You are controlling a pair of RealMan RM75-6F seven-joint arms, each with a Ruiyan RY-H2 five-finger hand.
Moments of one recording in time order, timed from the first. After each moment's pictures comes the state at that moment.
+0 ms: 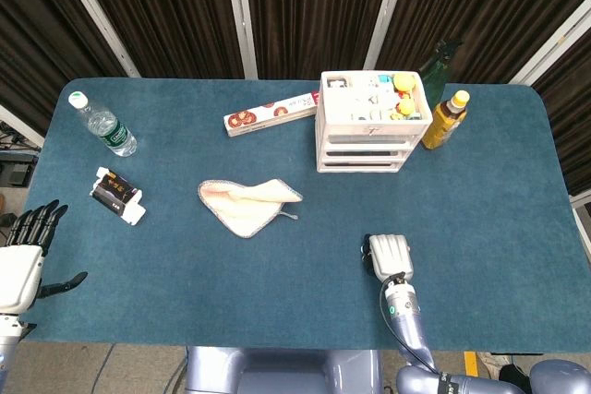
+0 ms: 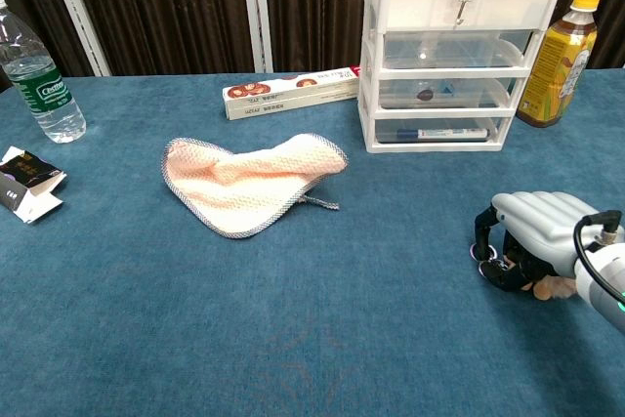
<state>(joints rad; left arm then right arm) -0.10 -1.11 -0.03 -1.71 1.50 1.46 0.03 0.47 -1.82 0.14 -1.45 -0.94 1.22 -0.73</state>
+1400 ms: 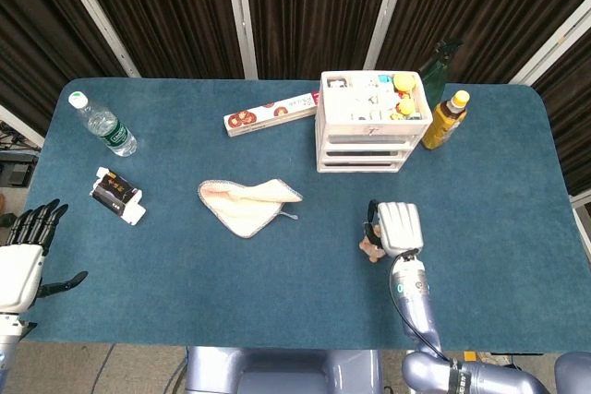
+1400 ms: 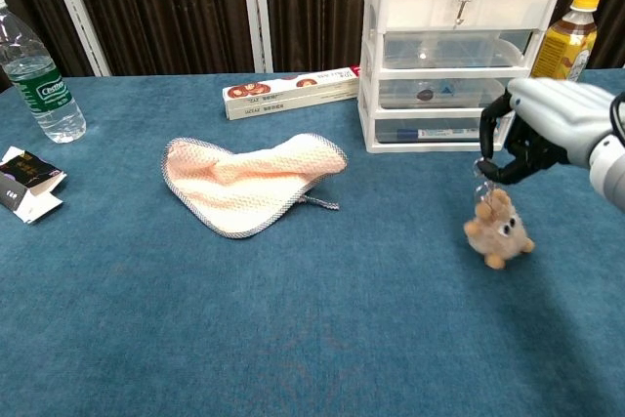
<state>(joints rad) -0.11 -1.12 -0.03 -1.71 1.49 1.46 0.03 0.52 -1.71 0.29 -1.61 -1.01 1.32 -0.69</state>
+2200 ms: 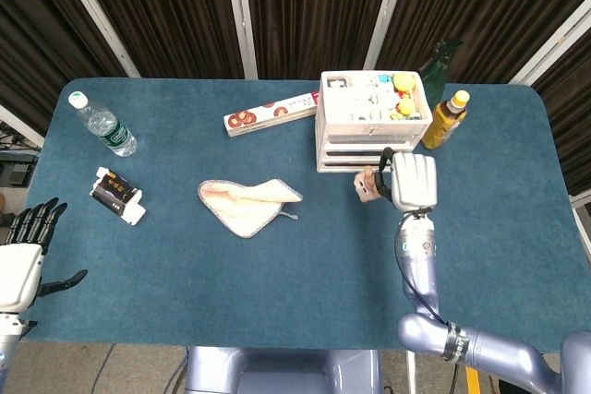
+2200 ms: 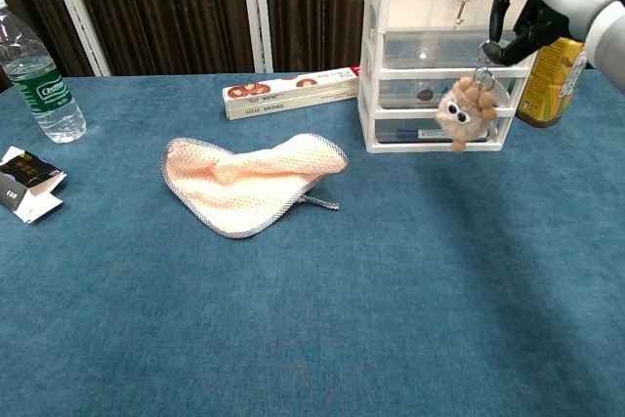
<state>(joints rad) -0.11 -1.12 -0.04 -1.70 1.50 1.47 0.03 0.66 -1.66 0.48 -1.59 -0.94 1.35 -0.72</state>
